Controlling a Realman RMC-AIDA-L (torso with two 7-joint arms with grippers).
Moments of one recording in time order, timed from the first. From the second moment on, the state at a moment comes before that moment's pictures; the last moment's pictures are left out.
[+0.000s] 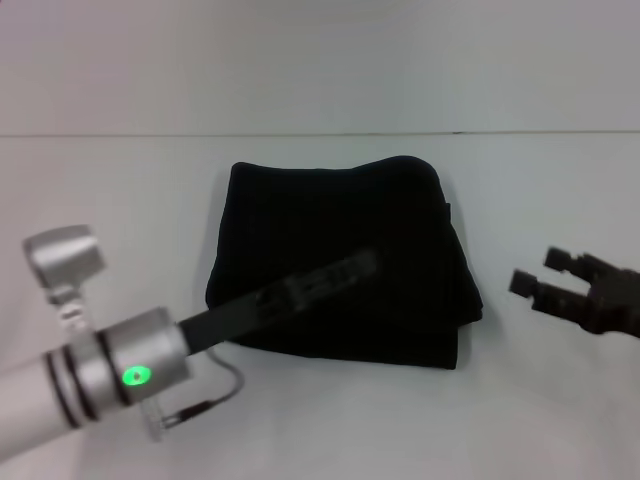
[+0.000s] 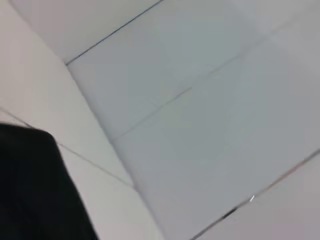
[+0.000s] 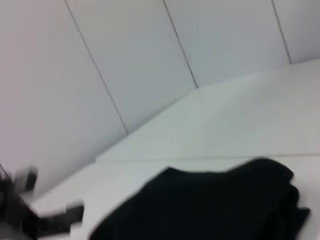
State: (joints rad) left arm -0.59 -2.16 0.54 0.19 1.79 1.47 -1.64; right arm 0.43 2.05 -0.48 -0.44 -1.89 -1.46 1.31
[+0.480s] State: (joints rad) left arm -0.44 -2.12 0.59 0.42 1.78 1.52 -1.58; right arm 0.61 2.10 -0.55 -0.35 -1.89 -1.41 1.03
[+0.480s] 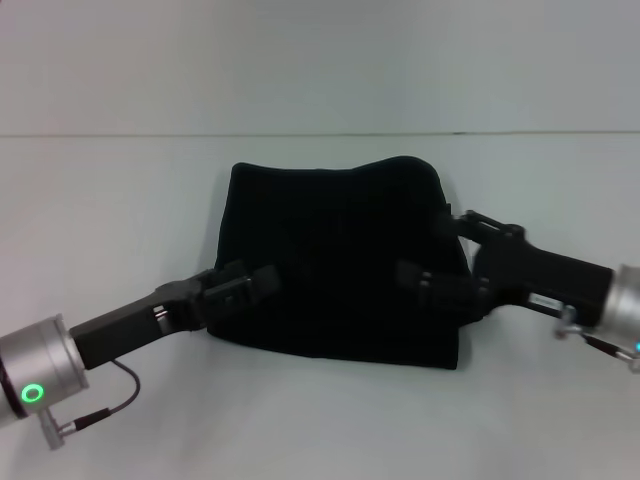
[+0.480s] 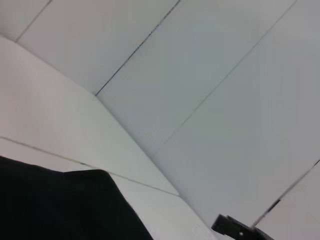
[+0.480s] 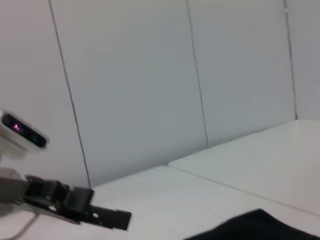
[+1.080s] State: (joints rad) left arm -0.43 -2.12 0.59 0.41 1.78 1.53 -1.57; right arm 0.63 2.10 -0.57 -0.21 -1.89 -1.10 0.89
